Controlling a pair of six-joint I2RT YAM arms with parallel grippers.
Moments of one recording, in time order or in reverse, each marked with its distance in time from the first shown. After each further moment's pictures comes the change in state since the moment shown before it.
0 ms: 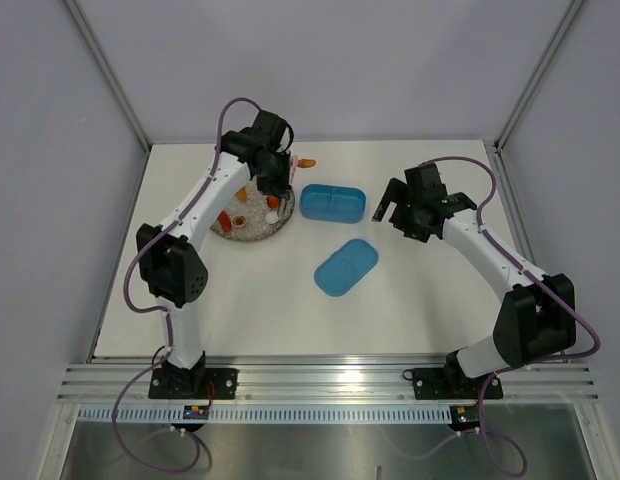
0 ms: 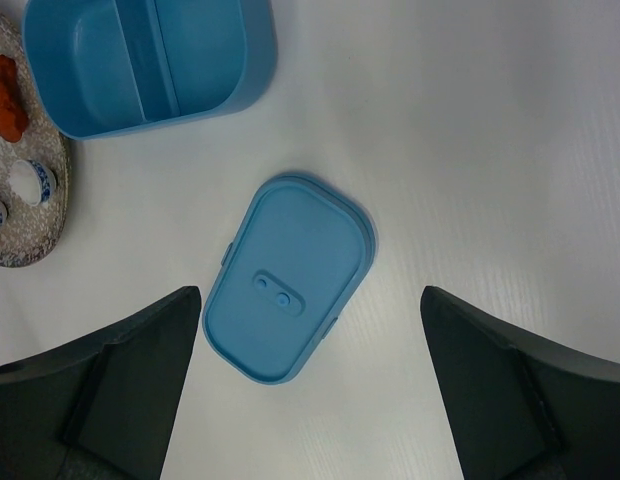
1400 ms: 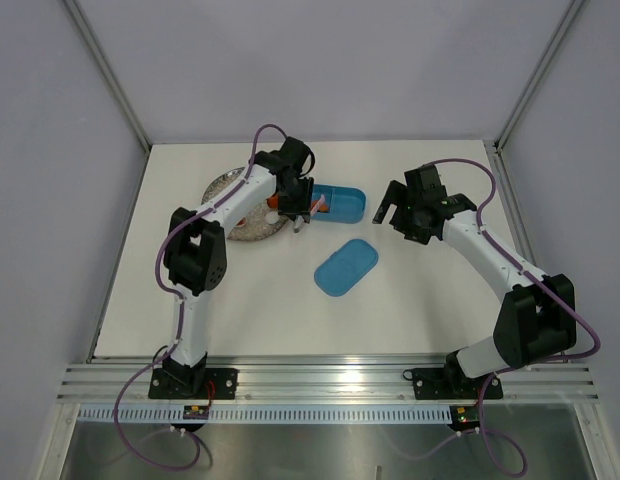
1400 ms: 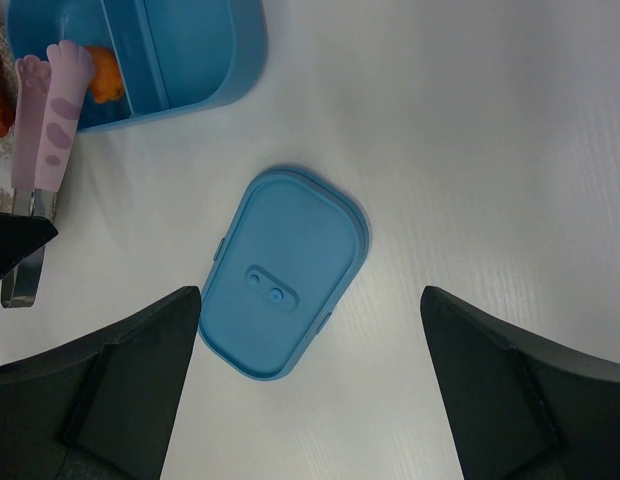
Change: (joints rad) left arm -0.069 0.181 -0.089 0.142 0.048 -0.009; right arm 0.000 -0.003 -0.013 -0.009 0.000 0.000
